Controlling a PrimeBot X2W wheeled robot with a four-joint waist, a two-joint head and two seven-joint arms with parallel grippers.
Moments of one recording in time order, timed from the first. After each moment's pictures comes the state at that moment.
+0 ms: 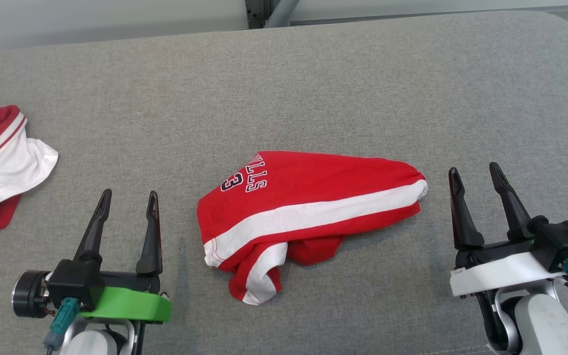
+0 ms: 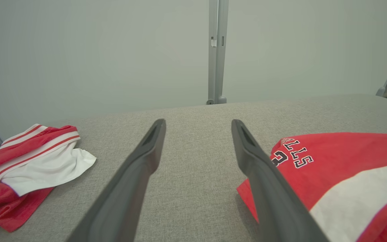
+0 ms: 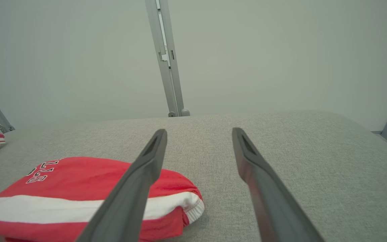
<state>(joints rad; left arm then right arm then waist) -0.08 0.16 -0.14 0.04 -0.19 -0.01 -0.25 -0.10 -0.10 0.04 0.02 0.20 0.13 -0.25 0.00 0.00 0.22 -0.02</state>
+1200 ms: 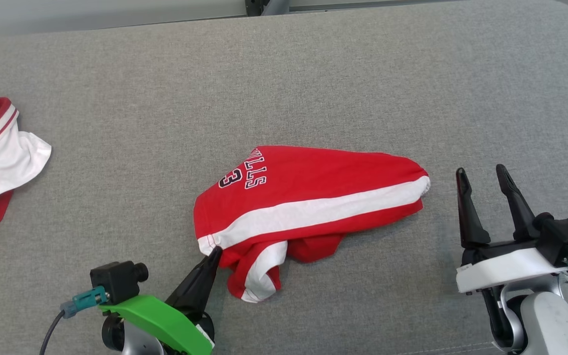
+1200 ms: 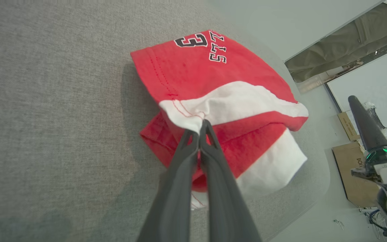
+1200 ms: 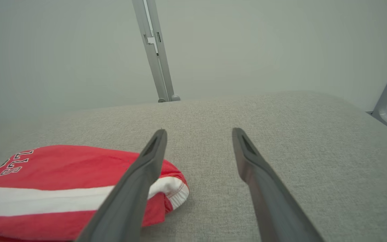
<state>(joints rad) 0.02 0.14 -0.27 -0.05 -0.80 -0.13 0.22 -0.11 -0.10 0.02 0.05 0.21 0.13 -0.23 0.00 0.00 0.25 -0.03</state>
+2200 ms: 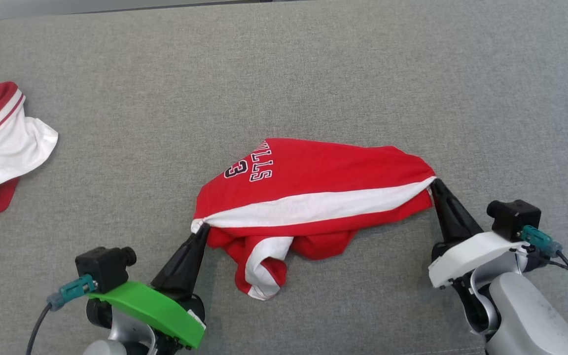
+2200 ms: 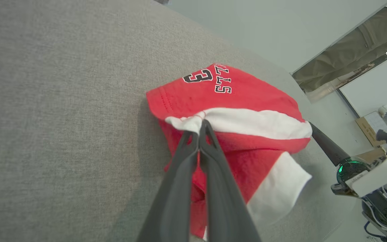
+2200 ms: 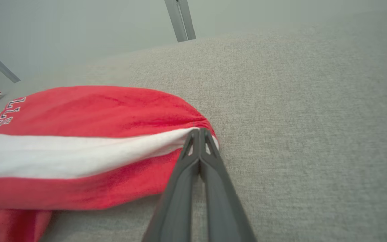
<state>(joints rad) -0.05 0.20 -0.30 -0.03 -0.76 -0.13 0.11 -0.29 -0.19 0.24 0.42 0.44 0.13 -0.25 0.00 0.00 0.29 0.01</state>
